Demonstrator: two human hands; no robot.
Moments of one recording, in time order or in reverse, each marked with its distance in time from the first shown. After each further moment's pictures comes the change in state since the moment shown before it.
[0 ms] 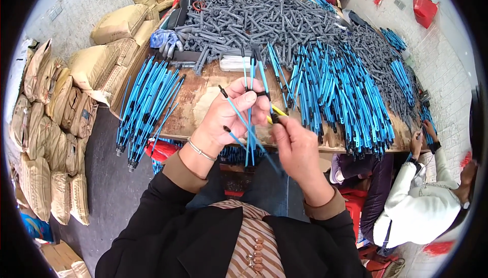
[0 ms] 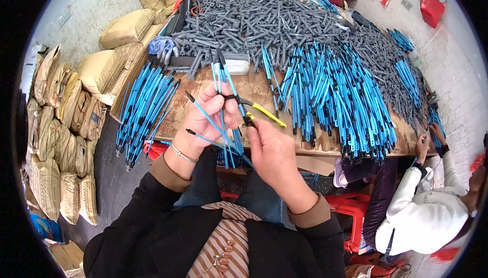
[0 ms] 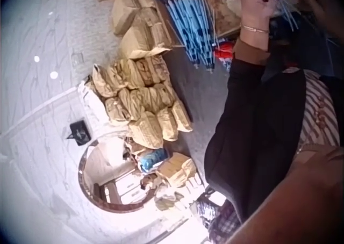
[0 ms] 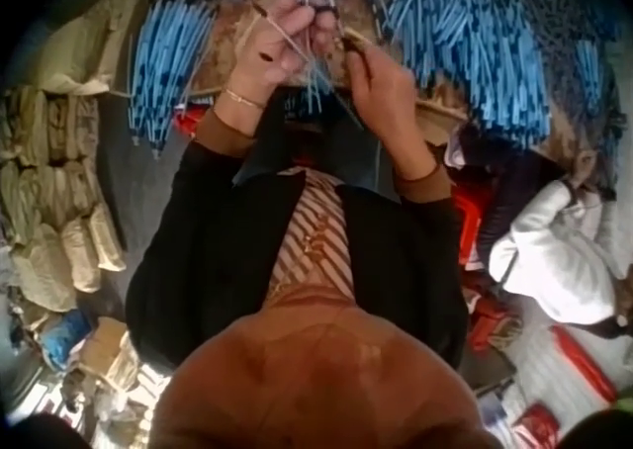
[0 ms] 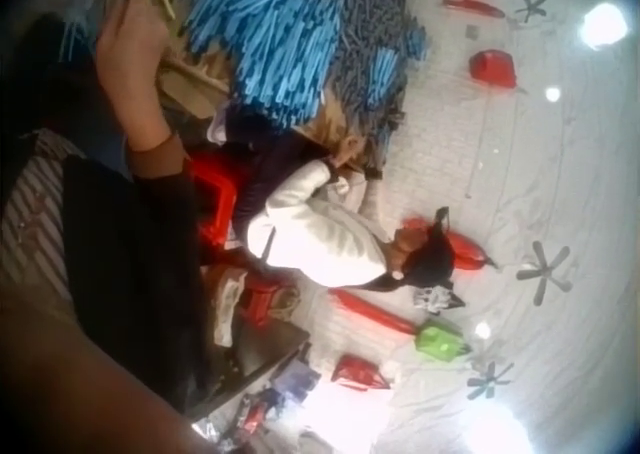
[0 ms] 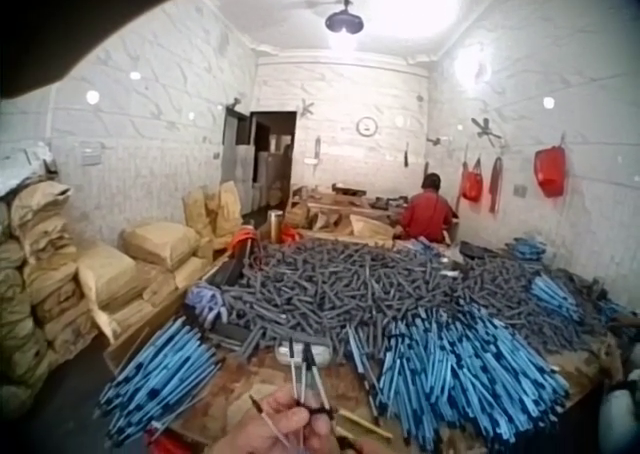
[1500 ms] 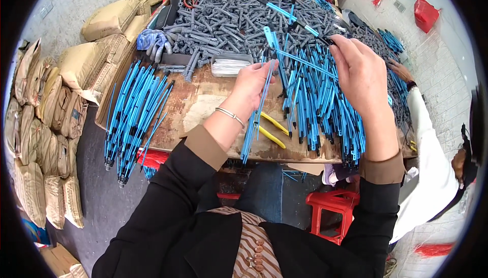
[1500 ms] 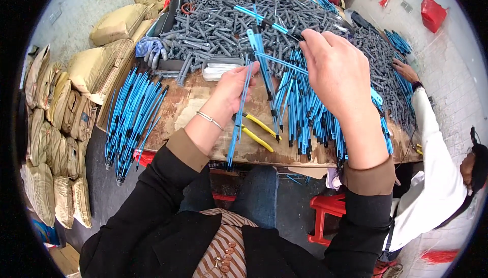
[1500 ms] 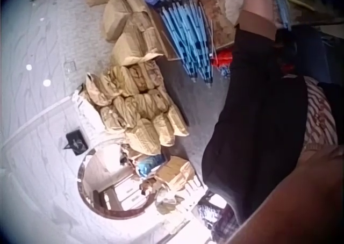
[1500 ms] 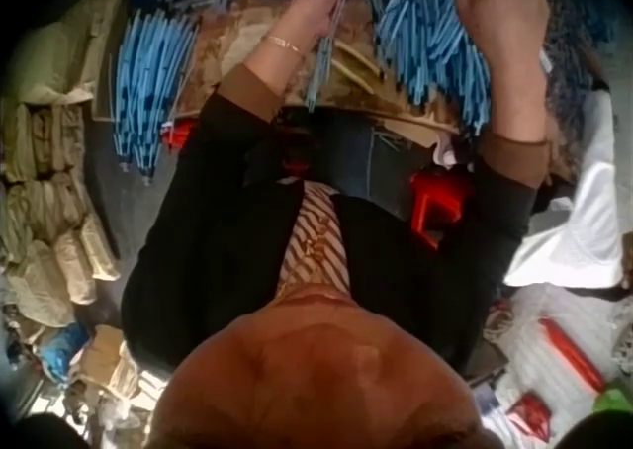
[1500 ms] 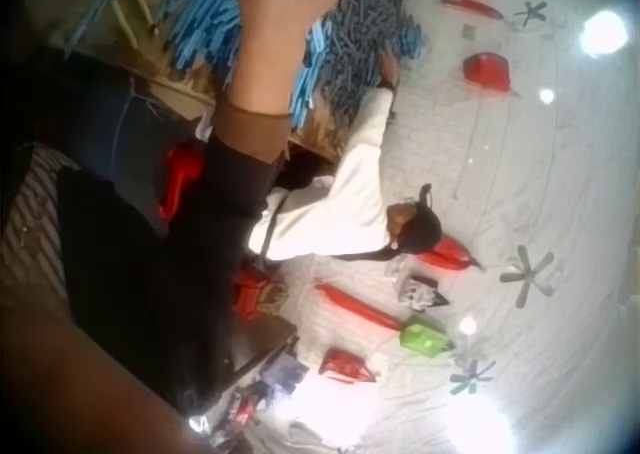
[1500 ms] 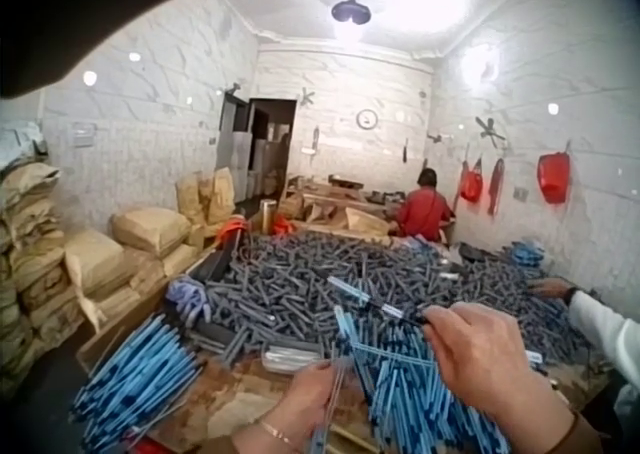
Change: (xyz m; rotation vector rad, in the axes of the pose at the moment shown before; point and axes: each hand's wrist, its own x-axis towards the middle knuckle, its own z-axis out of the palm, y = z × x) left_hand 0.157 -0.007 -0.070 0.357 0.606 -0.126; right_hand 0.186 0.040 -0.070 -0.790 0.108 -0.459
